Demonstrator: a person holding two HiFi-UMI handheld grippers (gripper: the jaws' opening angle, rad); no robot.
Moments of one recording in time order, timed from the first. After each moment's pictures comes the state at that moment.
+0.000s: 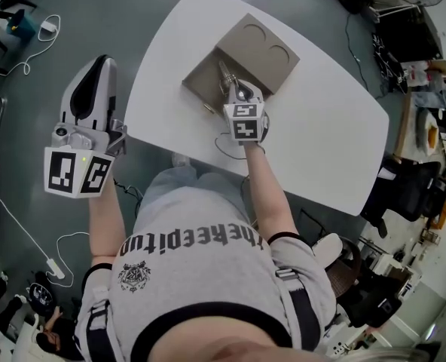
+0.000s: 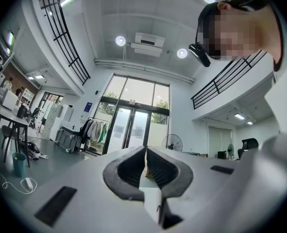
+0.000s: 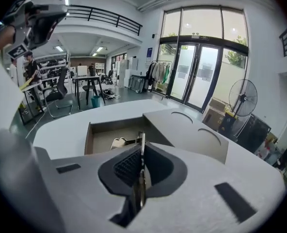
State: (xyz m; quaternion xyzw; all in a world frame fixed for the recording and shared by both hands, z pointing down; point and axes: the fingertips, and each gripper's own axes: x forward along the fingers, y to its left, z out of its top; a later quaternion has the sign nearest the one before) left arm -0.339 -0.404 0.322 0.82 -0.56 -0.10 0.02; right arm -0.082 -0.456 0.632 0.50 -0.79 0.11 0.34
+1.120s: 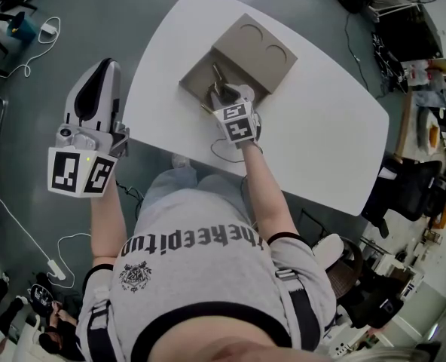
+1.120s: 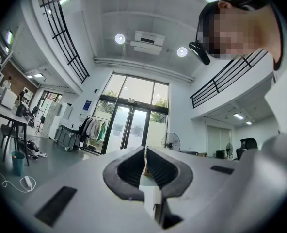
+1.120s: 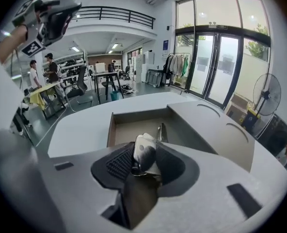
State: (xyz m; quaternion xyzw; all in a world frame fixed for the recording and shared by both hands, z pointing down) left arm -0.326 -0.402 0.326 0.82 -0.56 -0.09 0.03; right arm -0.117 -0.431 0.658 0.40 -0.83 0.13 0.37
